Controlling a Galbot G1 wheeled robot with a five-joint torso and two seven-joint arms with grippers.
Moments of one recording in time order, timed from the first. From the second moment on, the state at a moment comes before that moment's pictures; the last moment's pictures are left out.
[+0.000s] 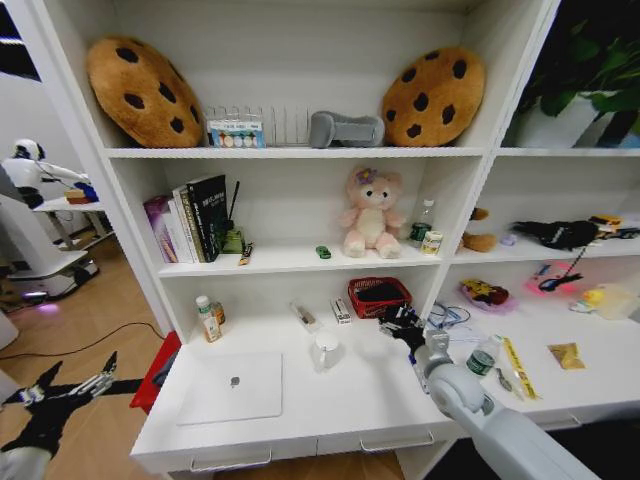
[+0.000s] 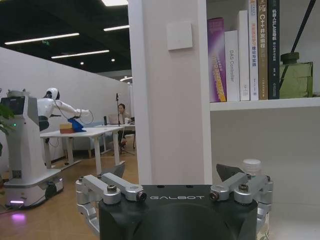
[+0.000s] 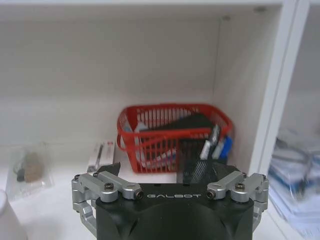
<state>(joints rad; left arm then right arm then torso) 2.04 -1.07 -1.19 -2.18 -0.75 -0.06 -0.10 -1.23 0.77 0.30 1.93 0.87 -0.29 0.41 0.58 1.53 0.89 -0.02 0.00</state>
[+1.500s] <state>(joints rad) 2.04 -1.07 -1.19 -2.18 -0.75 -0.06 -0.10 -1.22 0.80 0.29 1.70 1.04 -0.37 0.42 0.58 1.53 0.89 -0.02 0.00</state>
